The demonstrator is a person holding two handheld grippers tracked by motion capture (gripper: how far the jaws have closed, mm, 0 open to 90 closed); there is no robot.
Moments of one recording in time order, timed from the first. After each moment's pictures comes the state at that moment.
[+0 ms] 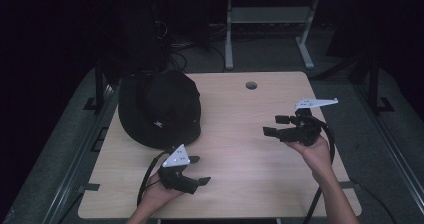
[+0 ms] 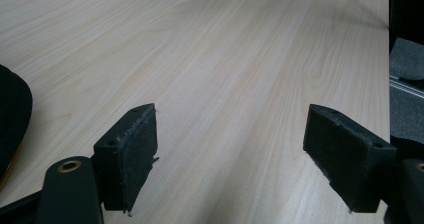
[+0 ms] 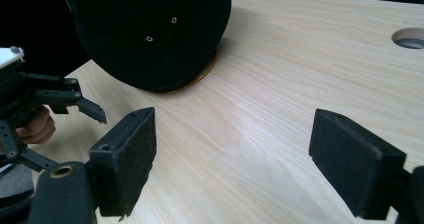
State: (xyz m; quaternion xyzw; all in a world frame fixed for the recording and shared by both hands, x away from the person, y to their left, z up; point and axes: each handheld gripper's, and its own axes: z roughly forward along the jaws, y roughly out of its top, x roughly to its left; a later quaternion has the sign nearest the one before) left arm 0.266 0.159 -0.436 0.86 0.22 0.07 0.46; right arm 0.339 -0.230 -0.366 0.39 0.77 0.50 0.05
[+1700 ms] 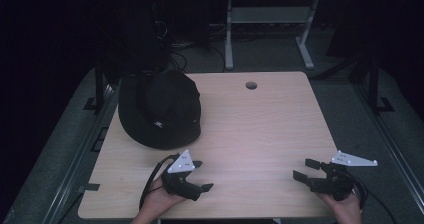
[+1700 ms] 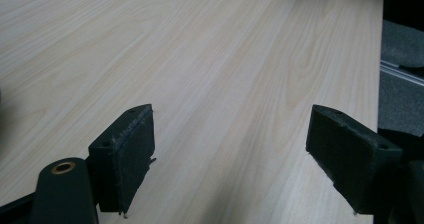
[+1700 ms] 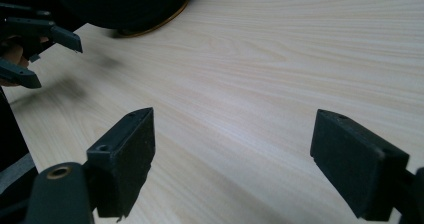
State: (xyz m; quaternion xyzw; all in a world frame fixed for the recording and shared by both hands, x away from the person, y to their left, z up) left arm 0.253 0.148 -0.438 0.87 0.21 0.07 0.44; right arm 0.232 -0.305 -0.456 0.44 0.73 0.52 0.08
